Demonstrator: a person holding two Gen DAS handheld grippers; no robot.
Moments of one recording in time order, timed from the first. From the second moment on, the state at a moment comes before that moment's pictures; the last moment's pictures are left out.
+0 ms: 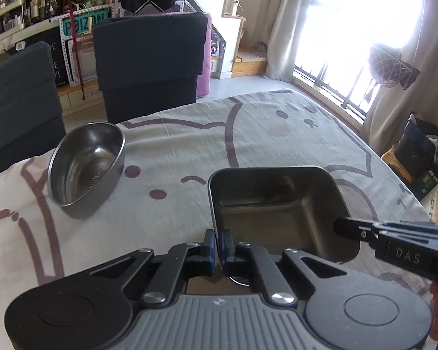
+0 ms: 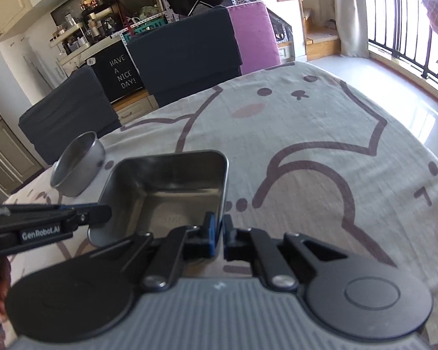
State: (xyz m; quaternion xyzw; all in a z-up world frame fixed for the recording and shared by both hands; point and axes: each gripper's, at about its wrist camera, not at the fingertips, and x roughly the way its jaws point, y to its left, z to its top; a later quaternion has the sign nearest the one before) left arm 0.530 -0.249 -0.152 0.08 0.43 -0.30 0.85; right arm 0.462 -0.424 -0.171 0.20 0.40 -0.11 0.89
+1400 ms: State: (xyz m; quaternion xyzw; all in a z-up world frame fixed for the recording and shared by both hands) left arm 0.294 -0.154 -0.058 -0.01 0.36 -0.28 0.89; right arm 0.248 -0.349 -0.053 0.14 0.33 -0.04 0.93
